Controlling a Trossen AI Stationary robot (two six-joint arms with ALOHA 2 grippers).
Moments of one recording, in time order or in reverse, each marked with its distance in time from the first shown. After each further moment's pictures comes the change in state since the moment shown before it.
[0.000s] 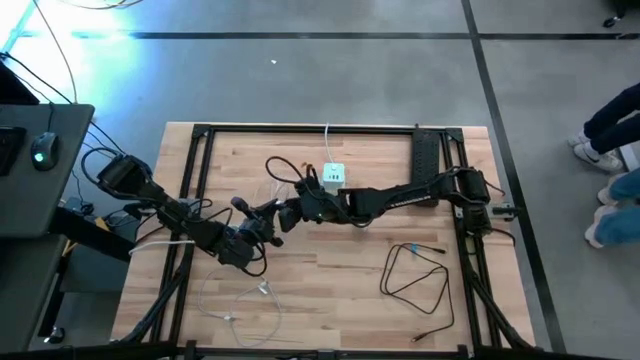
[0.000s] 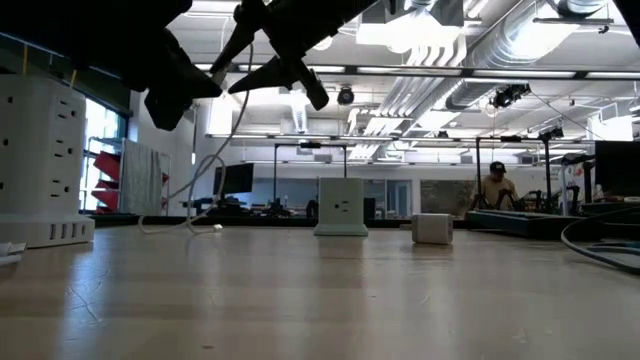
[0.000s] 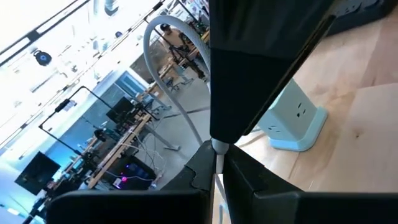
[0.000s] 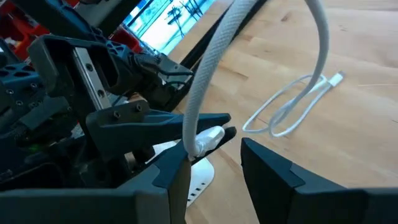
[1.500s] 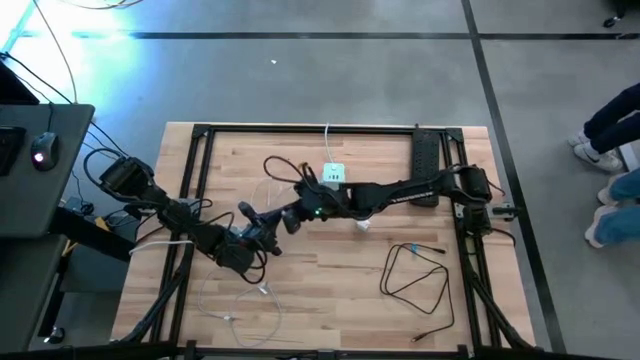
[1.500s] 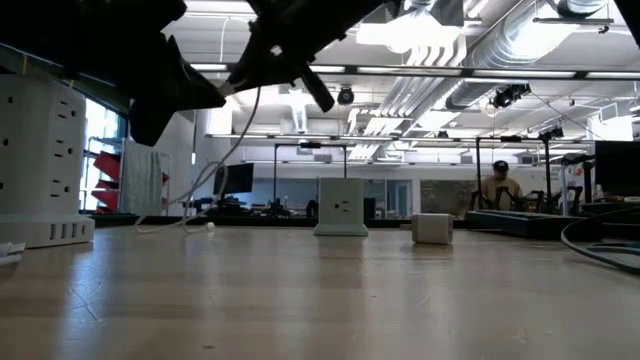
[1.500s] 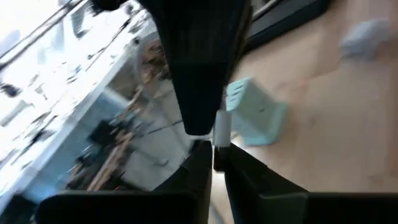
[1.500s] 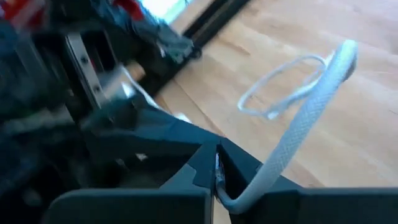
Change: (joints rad) left arm -0.022 0.027 0.000 -0.006 0.157 0.059; right arm -0.021 -0.044 -0.001 -0.169 -0.116 -0.122
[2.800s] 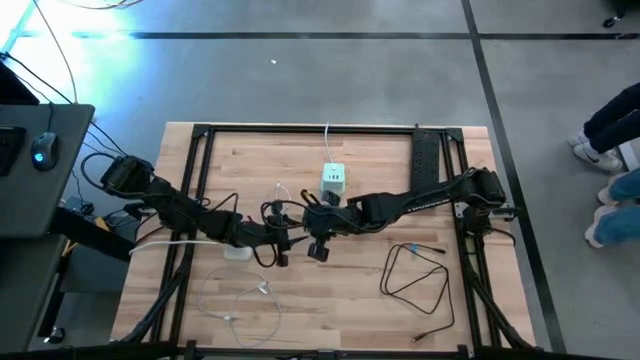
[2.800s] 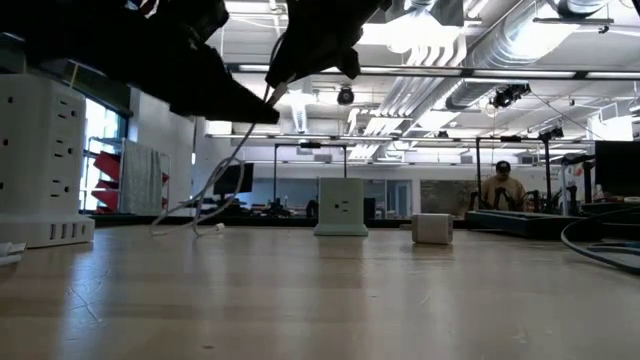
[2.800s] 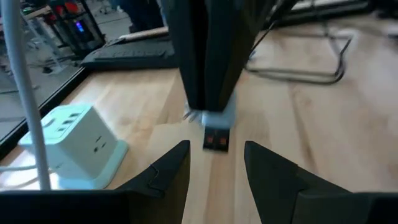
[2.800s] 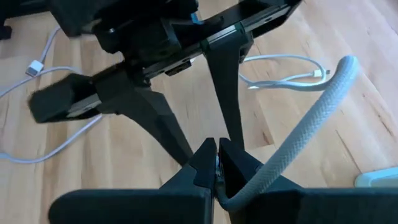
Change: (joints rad) left arm 0.214 -0.001 0.001 0.087 0.800 -0.376; right arm 0.113 -0.061 0.000 -0.249 -0.027 -0.453
